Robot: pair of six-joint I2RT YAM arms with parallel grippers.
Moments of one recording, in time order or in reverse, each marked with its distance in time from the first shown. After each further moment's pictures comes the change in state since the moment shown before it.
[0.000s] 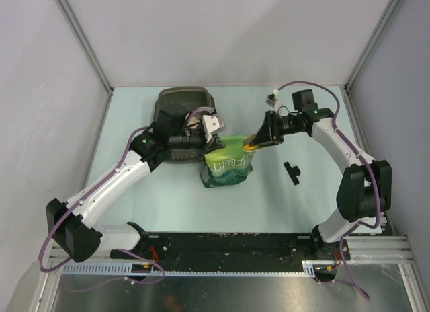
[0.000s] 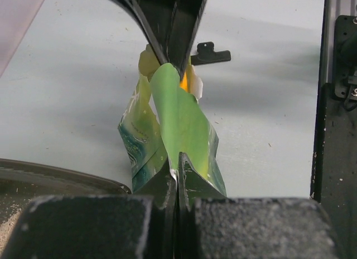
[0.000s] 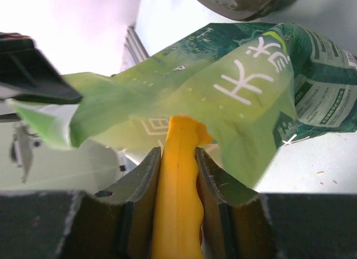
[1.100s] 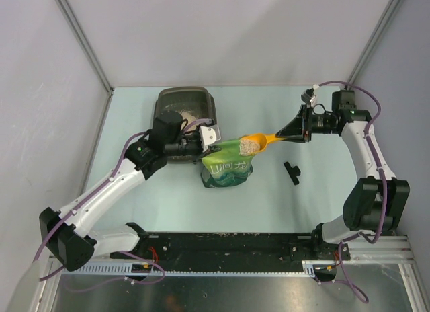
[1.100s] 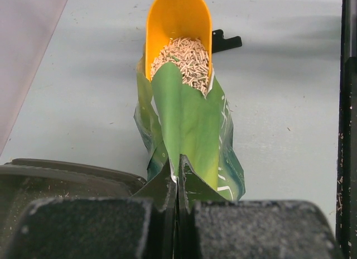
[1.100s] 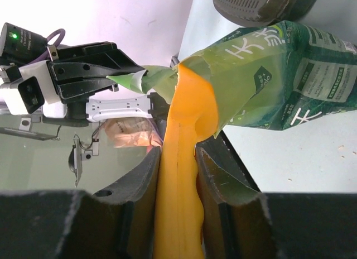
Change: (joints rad) left arm -0.006 -0.090 -0.084 -0.005 -0.050 0.150; right arm -0.320 -0.113 -0.002 -0.202 -0.285 -0.058
